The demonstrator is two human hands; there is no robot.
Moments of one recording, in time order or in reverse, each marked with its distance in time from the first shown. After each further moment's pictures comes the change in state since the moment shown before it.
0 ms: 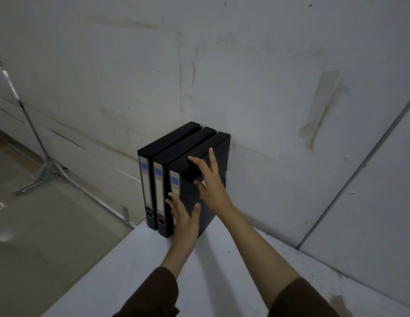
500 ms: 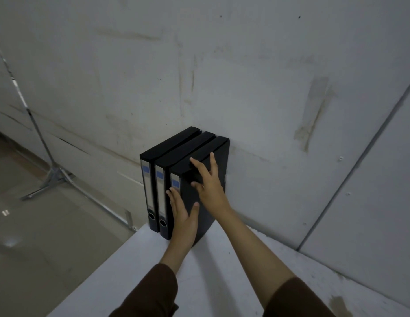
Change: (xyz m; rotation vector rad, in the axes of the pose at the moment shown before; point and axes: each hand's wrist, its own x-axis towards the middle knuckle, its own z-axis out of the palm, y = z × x) left_hand -0.006 0.013 -0.006 0.063 0.006 0.143; right_hand -0.003 -0.007 -0.001 0.015 0.037 0.032
